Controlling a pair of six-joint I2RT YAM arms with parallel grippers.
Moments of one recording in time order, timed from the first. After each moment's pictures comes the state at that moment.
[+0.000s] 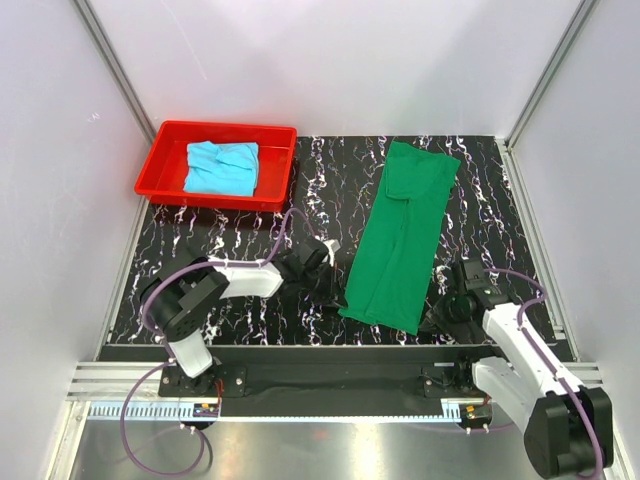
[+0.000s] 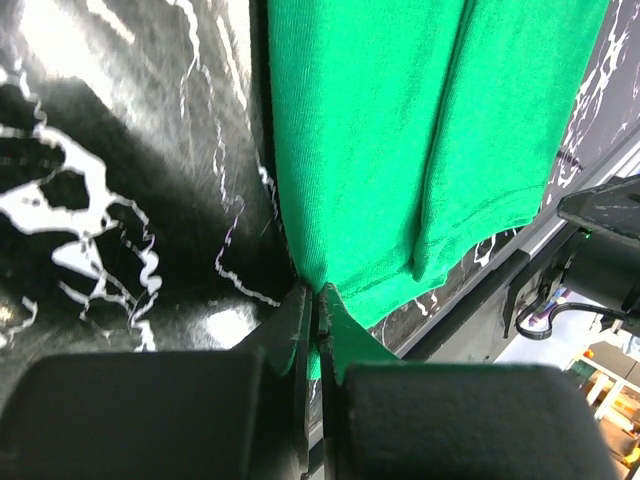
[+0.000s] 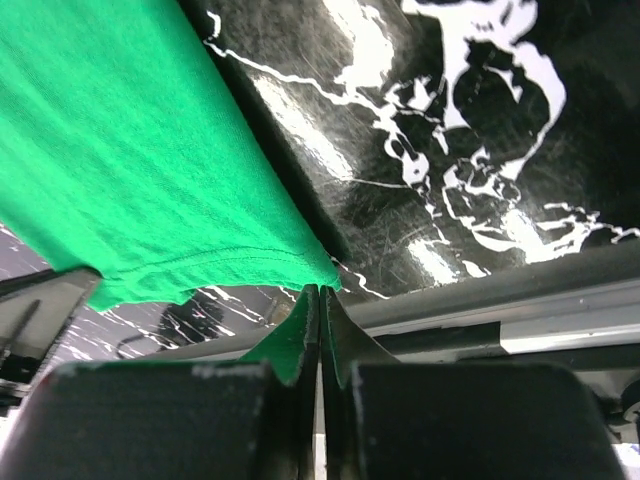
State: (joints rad) left arm -0.83 1.73 0.80 0.04 0.37 -0.82; right arm 0.17 0.88 0.44 -0.84 -0.20 0.98
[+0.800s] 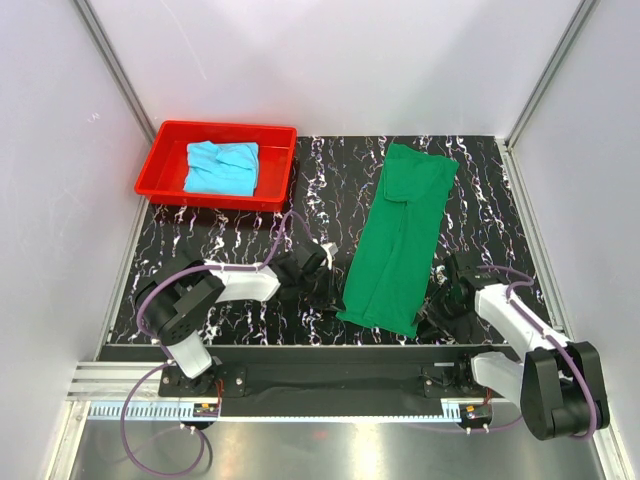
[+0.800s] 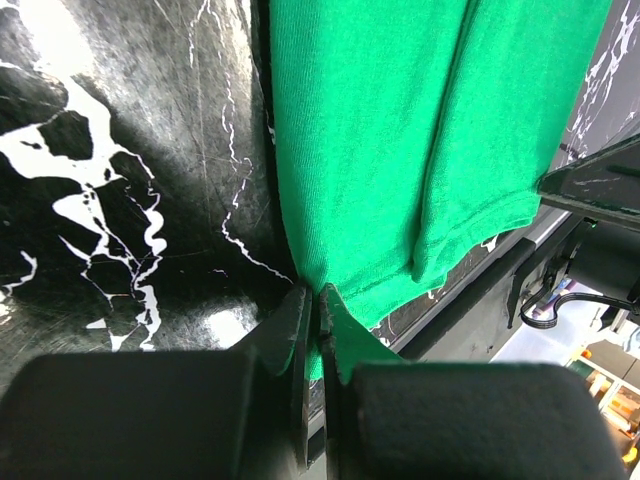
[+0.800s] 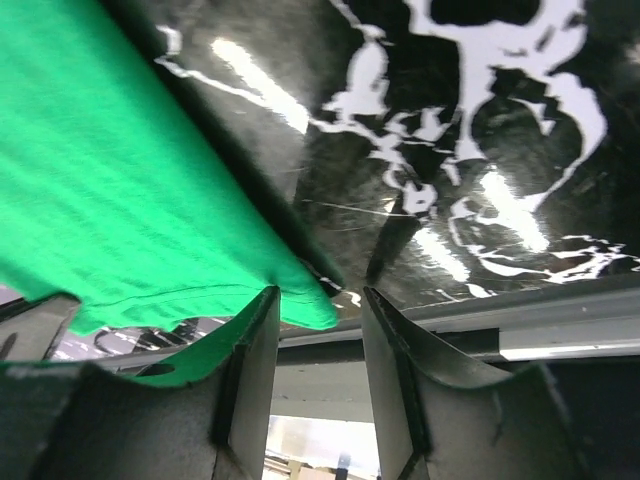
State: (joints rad) left arm -0.84 1.69 0.75 0.05 0.36 -0.84; right arm 0.17 1.08 0.46 -0.79 -0.24 0.94
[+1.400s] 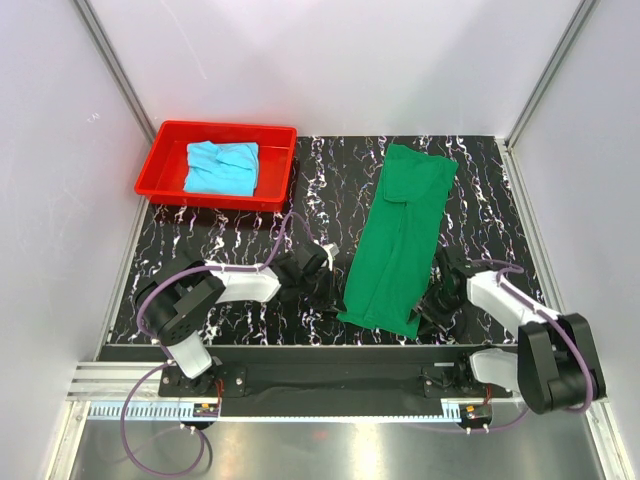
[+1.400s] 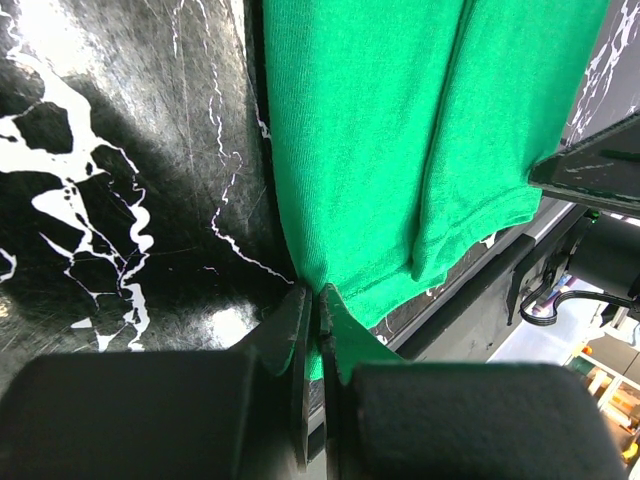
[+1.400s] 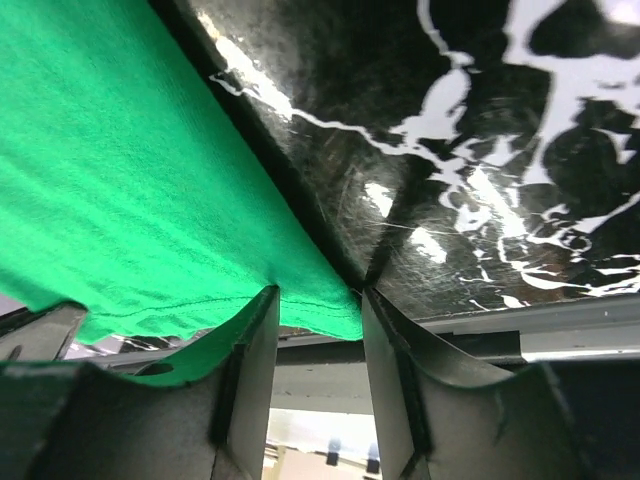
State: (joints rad) left arm -0.85 1.69 0.75 0.05 0.36 -0.84; right arm 0.21 1.20 0.52 -0.76 -0.25 0.94
